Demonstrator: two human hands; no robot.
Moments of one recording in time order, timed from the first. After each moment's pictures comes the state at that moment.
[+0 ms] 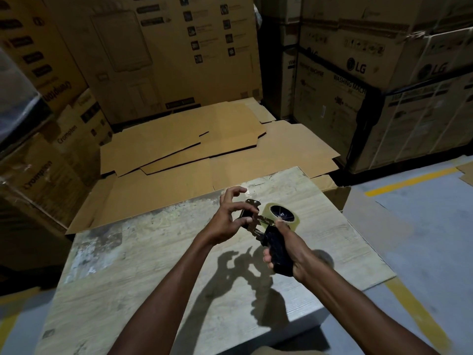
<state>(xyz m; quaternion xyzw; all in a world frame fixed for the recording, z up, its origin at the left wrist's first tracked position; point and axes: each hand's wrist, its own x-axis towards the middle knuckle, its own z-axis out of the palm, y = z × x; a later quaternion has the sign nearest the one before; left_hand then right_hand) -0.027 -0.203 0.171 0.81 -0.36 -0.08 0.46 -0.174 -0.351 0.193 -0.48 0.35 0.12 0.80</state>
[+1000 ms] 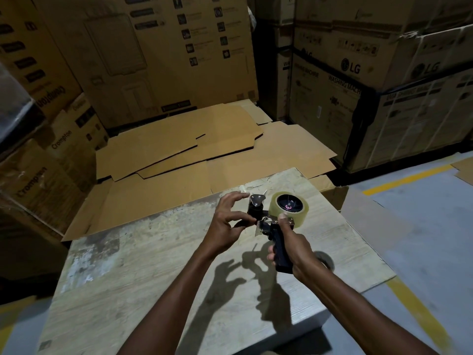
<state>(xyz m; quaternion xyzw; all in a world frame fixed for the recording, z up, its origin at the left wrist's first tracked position) -0.026 -0.203 0.154 0.77 -0.41 0.07 0.48 -0.163 -0.365 0.162 -0.56 0.36 0.01 0.75</state>
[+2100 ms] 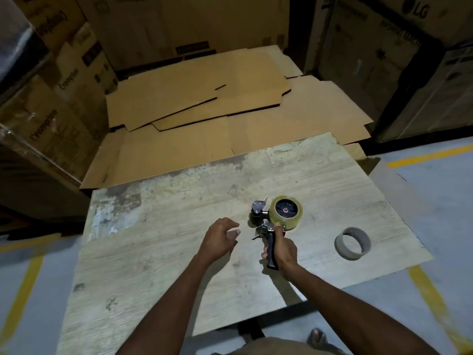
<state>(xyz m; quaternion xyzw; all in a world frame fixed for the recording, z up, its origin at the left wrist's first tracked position) -0.015 -0.073 0.001 0.91 -0.23 -0.10 0.33 -0.116 -0.257 0.015 -0.53 0.44 0.09 0.72</state>
